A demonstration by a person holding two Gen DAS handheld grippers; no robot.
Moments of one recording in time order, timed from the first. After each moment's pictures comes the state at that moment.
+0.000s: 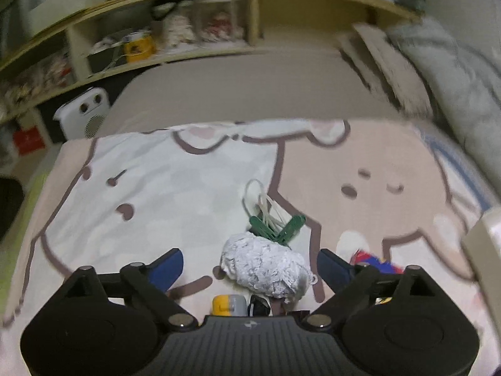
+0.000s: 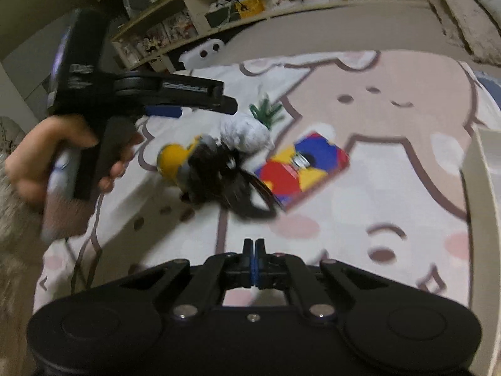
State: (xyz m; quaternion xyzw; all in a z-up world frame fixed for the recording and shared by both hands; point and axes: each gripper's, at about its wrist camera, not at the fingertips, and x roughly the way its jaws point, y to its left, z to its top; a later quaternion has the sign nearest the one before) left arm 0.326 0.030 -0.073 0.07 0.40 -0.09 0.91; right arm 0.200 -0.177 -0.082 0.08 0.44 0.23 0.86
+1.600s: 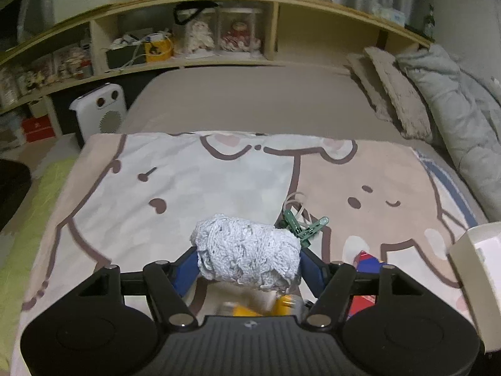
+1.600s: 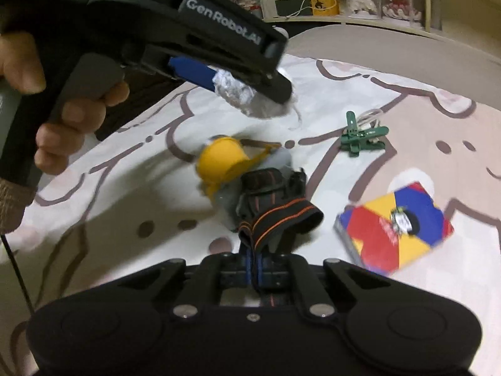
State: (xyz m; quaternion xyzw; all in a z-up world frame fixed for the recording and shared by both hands) left arm 0.290 0.079 -0.036 0.00 0.38 -0.08 0.92; right arm 0.237 -0.073 -0.107 -0.04 0.40 0.32 0.86
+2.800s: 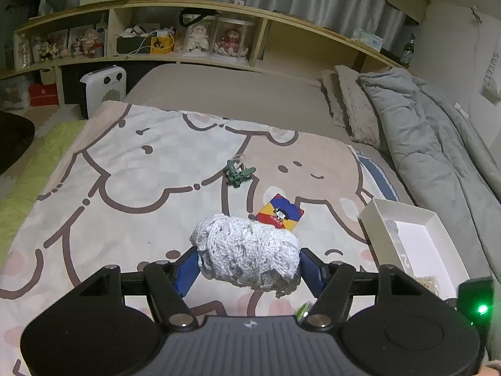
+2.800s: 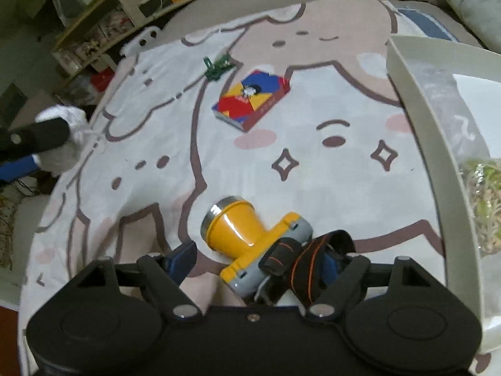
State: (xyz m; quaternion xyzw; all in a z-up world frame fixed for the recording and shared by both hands) left arm 0.126 0.059 0.002 -0.07 0.38 -0.10 0.92; right arm 0.134 -0.171 -0.091 0.12 0.50 0.11 0.85
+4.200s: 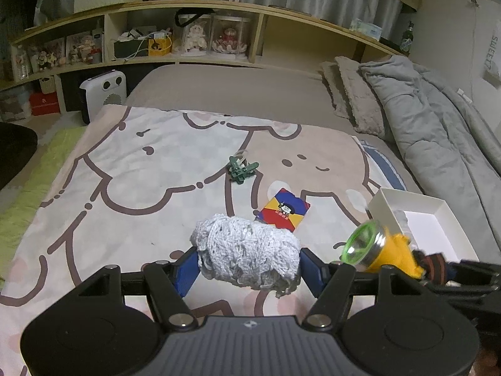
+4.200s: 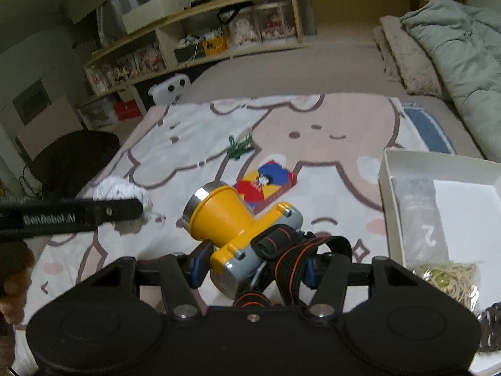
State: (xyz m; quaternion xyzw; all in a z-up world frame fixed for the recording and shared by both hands) left arm 0.127 0.046 -0.003 -0.04 0.38 -0.09 0.92; right arm 0.118 -0.186 -0.012 0.06 0.38 0.13 0.91
